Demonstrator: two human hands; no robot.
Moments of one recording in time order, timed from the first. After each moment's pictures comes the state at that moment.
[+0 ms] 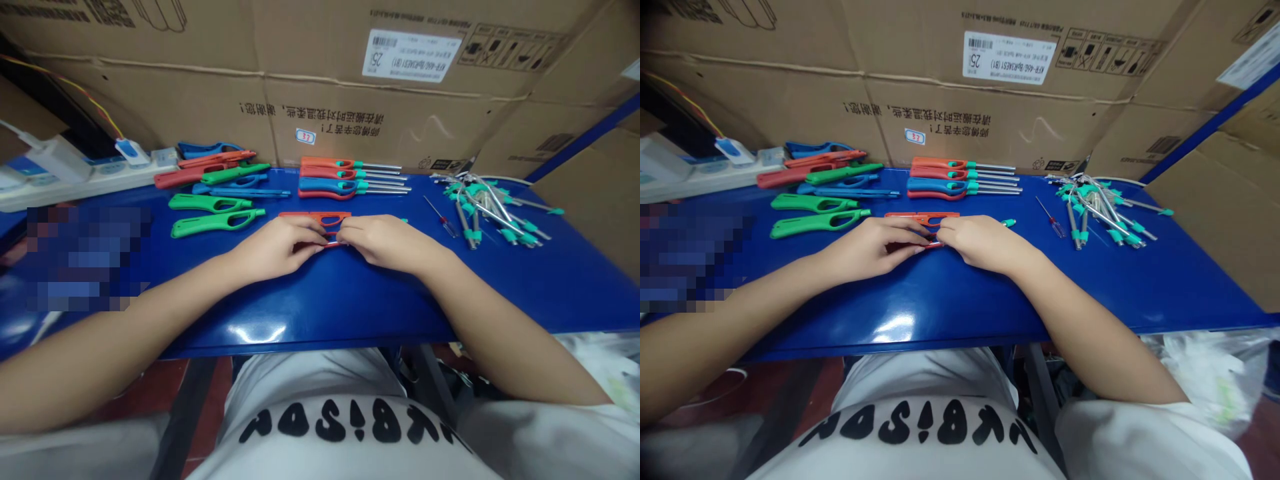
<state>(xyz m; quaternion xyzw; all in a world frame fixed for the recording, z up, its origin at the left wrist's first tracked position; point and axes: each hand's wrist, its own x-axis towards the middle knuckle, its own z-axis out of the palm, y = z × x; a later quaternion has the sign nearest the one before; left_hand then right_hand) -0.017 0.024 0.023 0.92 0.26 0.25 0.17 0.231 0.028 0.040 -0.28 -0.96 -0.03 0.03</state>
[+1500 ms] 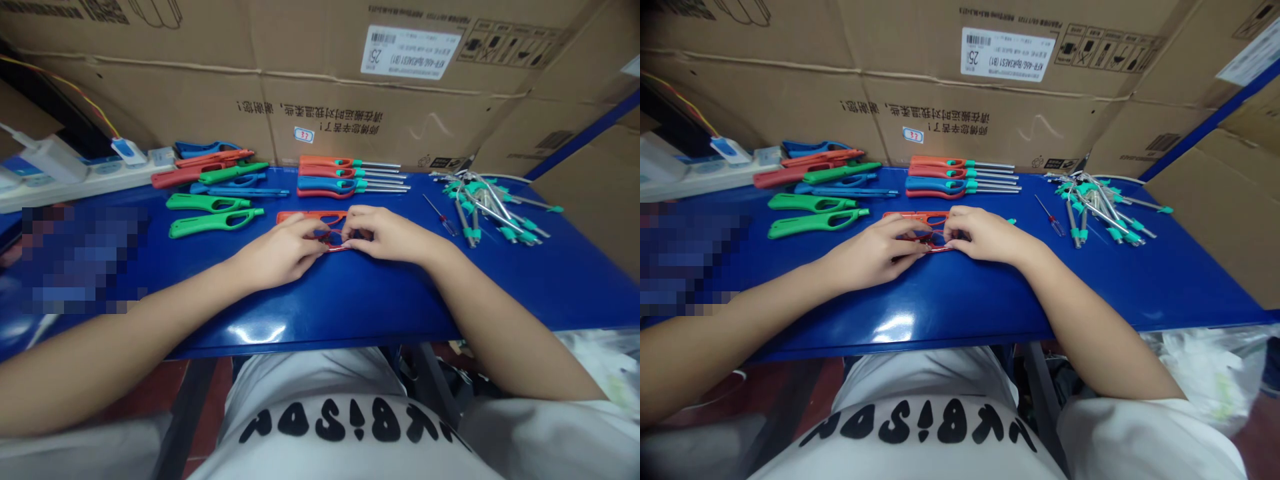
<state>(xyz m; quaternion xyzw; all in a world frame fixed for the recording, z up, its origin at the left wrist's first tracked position) -0.015 0.020 0.013 0.95 0.24 0.20 0.02 0.242 0.043 0.035 -0.32 -0.91 0.21 0.14</state>
